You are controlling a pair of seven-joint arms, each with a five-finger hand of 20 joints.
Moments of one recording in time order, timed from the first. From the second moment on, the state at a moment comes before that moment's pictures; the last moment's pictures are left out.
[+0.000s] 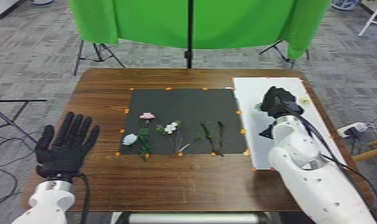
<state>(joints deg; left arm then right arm) 125.1 -64.1 -94.9 -121.6 -8.3 10.1 20.8 -82.5 -60.8 68.6 -94.6 -139.2 4.6 30.1</state>
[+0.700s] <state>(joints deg) 125.2 -64.1 -95.0 -121.7 -8.3 10.4 20.5 -79.9 -68.2 55.5 -105.2 -140.3 -1.8 18.8</state>
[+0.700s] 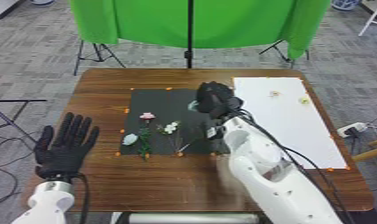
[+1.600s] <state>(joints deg) 124.3 -64.1 -94.9 -121.3 -8.3 10.4 19.3 -84.4 -69.6 53.2 -104.0 -142.6 -5.8 20.1</state>
